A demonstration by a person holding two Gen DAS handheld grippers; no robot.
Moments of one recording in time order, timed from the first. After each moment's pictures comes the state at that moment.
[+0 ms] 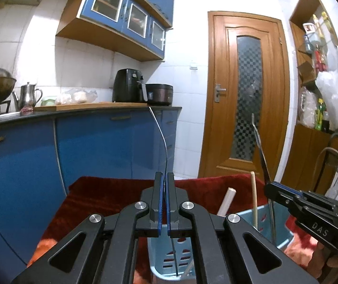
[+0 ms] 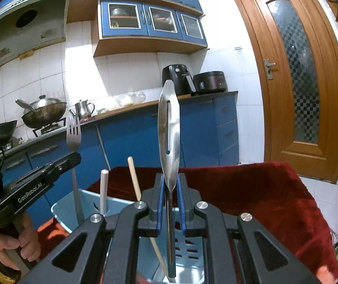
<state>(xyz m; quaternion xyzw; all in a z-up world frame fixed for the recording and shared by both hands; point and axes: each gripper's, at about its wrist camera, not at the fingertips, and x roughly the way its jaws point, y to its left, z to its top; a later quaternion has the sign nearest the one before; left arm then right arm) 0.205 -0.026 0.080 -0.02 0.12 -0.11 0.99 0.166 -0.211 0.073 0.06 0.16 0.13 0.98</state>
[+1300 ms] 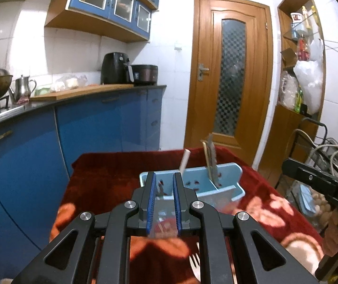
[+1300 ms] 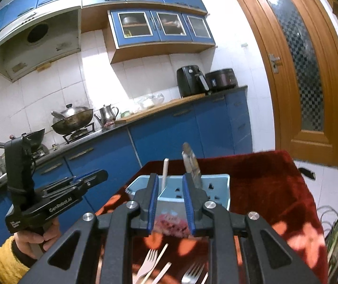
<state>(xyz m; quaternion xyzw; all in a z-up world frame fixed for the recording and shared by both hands) 0.103 -0.011 0.118 0.00 0.21 -0.16 0.96 0.051 -0.211 0.128 0.11 0.18 0.17 0.96</state>
